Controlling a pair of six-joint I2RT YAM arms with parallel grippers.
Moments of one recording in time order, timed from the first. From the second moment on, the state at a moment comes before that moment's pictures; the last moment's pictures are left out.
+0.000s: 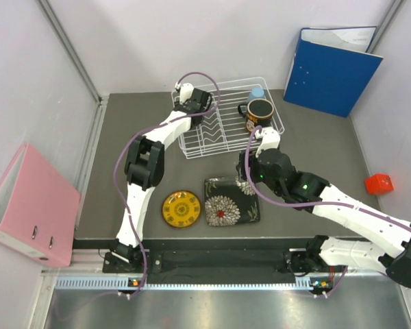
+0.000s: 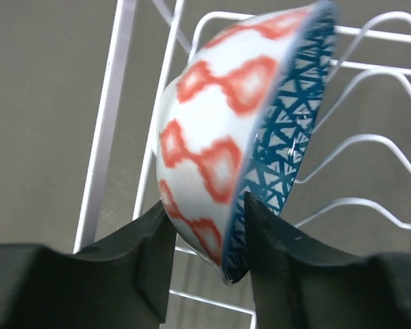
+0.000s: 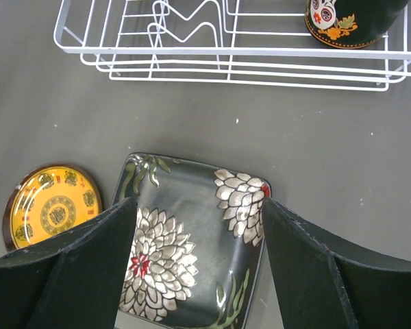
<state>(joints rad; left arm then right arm) -0.43 2.36 2.04 -0.49 -0.64 -0.53 0.89 1.06 0.91 -0.36 0.44 0.41</state>
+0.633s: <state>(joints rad) -0.42 2.33 1.97 -0.42 -0.66 -0.52 0.89 1.08 0.91 -0.36 0.42 0.42</state>
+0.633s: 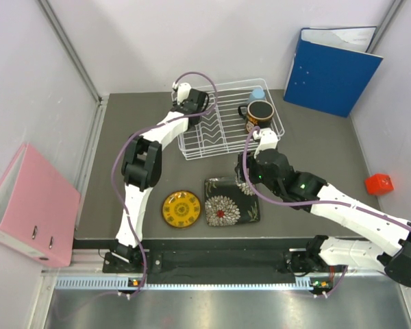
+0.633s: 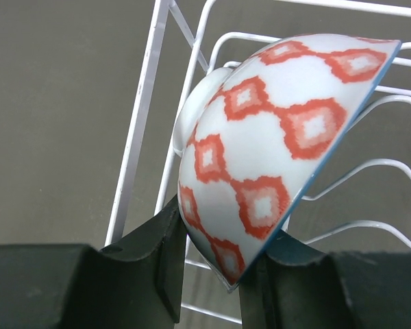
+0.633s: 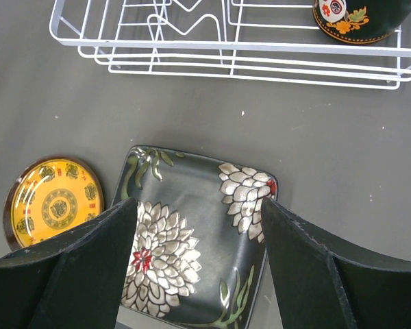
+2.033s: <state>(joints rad) -0.38 1.60 1.42 -0.35 0.23 -0.71 0.53 1.07 1.10 -0.32 0.13 0.56</state>
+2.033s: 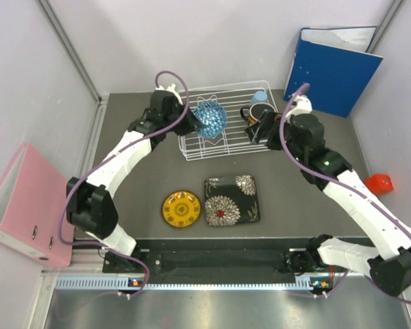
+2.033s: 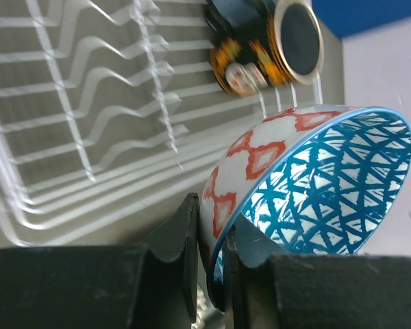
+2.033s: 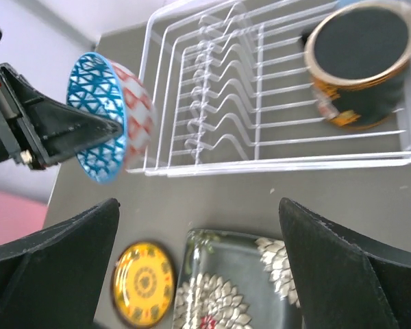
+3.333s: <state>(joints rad) -0.61 1.52 1.34 -0.44 0.13 -0.63 0.67 1.45 1.32 -0.47 0.16 0.43</state>
